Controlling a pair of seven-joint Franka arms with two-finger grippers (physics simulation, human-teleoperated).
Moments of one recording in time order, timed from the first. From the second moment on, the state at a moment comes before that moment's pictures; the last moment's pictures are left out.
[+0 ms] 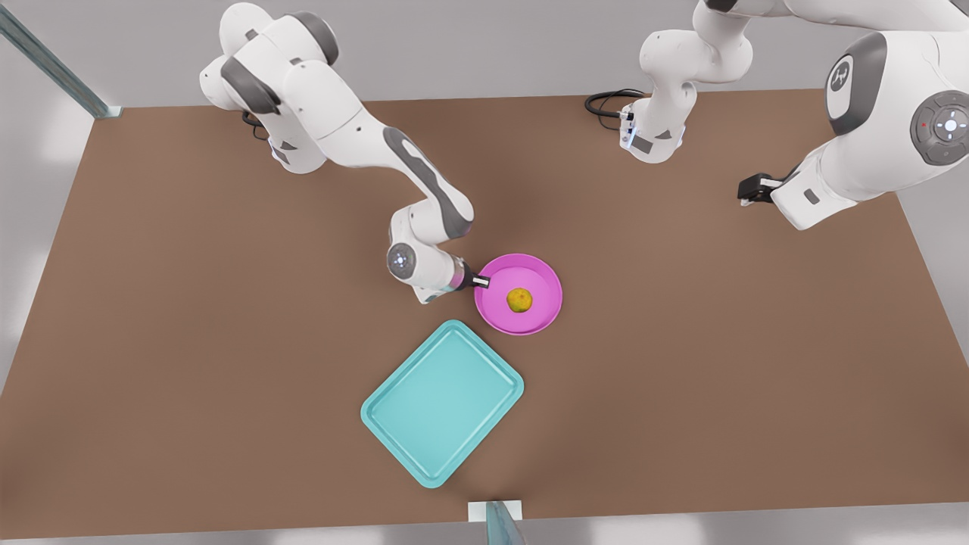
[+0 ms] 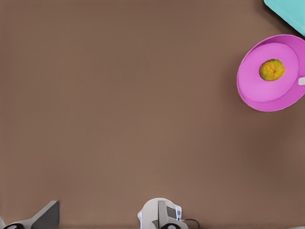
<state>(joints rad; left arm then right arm) -0.15 0.18 0.04 -1.21 0.04 1.09 0.11 0.67 0.64 0.08 -1.79 0.78 2.48 0.47</state>
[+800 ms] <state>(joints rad) -0.15 0.19 0.03 -1.20 0.04 1.09 0.12 0.34 0.68 0.06 -1.60 0.77 2.44 0.47</state>
